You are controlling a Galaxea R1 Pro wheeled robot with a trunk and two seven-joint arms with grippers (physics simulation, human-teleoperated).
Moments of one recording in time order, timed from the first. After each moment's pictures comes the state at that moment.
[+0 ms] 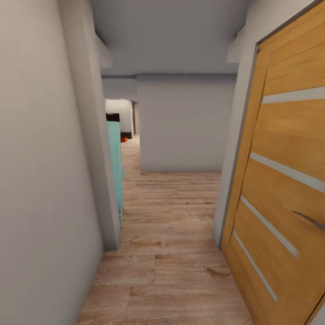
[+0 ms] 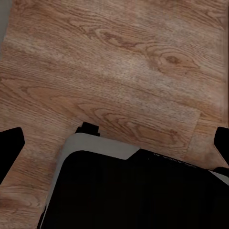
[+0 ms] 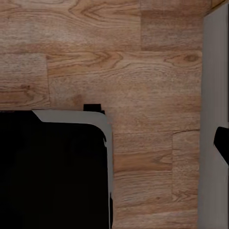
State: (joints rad) left arm -0.26 0.00 -0.06 0.00 0.39 -0.06 0.03; right arm -0.15 -0.04 0.21 0.03 -0.20 -0.17 -0.05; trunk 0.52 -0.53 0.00
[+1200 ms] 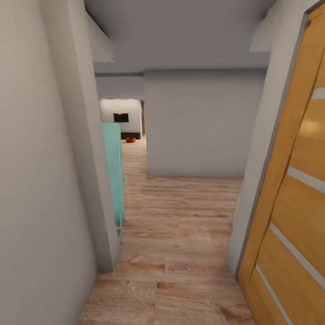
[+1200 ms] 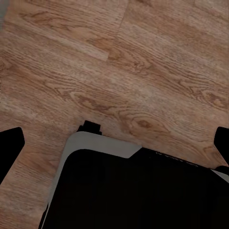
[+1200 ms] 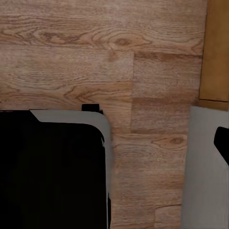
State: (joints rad) left arm -0.26 0.00 -0.06 0.00 0.39 -0.05 0.03; right arm -0.15 -0.04 0.21 0.03 -0.19 -0.17 -0.06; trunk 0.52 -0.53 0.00
